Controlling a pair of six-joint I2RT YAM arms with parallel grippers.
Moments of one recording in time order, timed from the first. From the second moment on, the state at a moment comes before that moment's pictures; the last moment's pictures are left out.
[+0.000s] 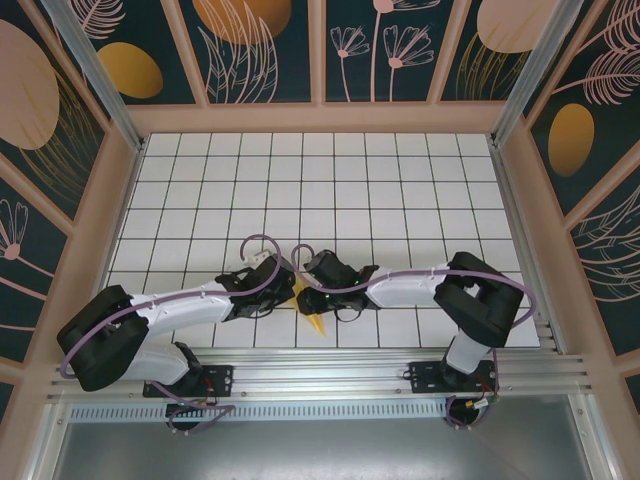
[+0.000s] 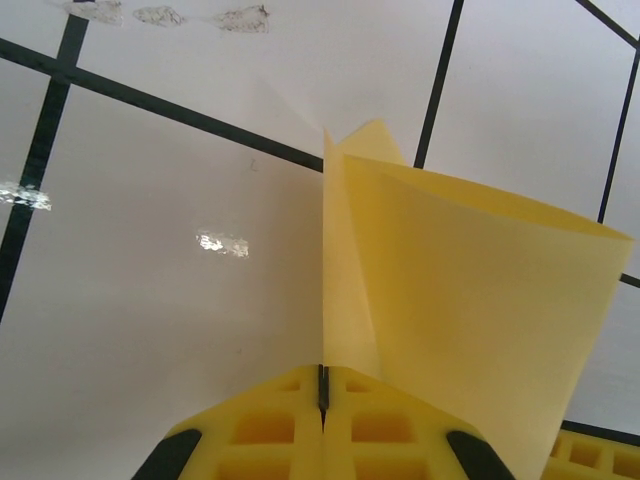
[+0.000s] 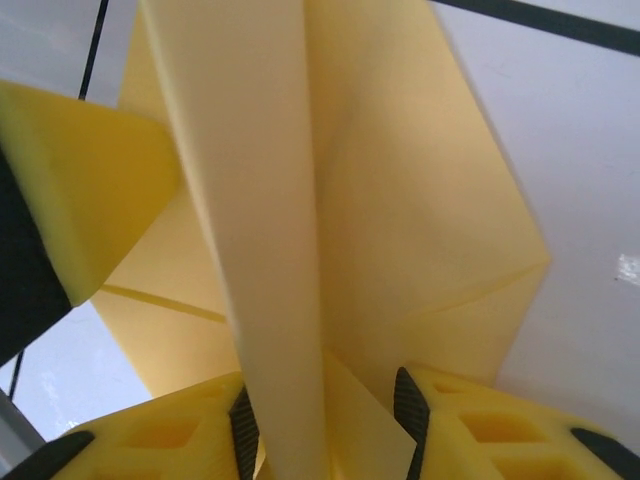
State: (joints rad) left arm -0.88 1.36 0.57 -0.22 -0.17 -1.20; right arm 1.05 1.67 0.80 -0.11 -0.13 0.68
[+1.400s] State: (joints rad) left arm -0.88 0.98 0.41 -0.20 -0.27 -1.23; right arm 0.77 1.76 0.99 -0.36 0.15 0.73
